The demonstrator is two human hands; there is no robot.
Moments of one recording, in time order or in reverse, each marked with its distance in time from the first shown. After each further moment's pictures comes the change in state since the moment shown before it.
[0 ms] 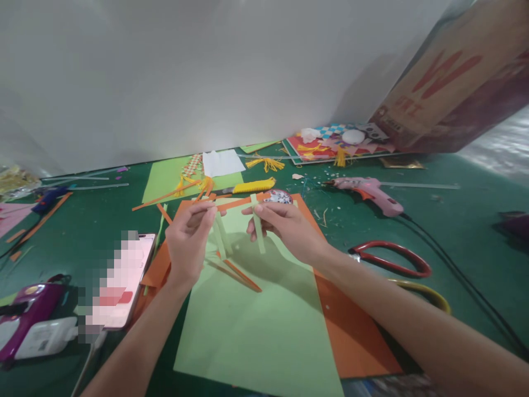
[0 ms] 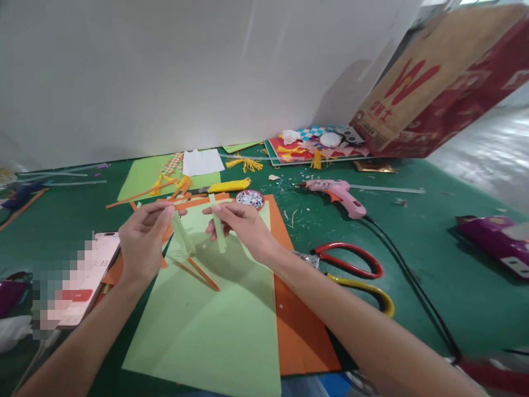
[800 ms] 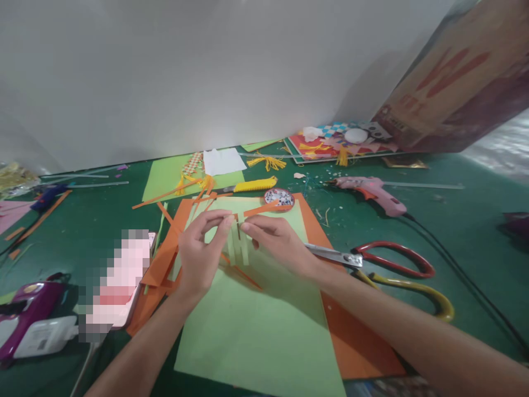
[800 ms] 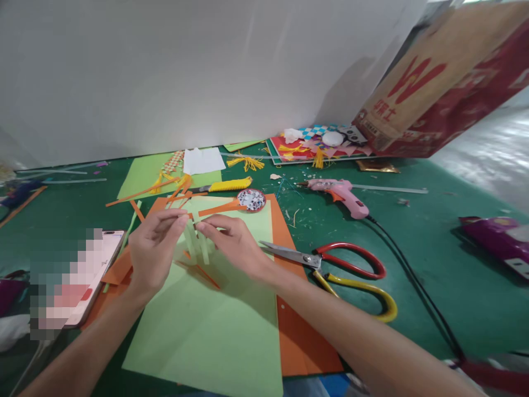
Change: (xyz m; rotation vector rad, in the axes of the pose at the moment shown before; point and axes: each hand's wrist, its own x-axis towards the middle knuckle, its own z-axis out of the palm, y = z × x) left_hand -0.016 0.001 0.004 0.095 -0.110 0.082; right_hand -0.008 0.010 0.020 -0.230 -0.028 -0.090
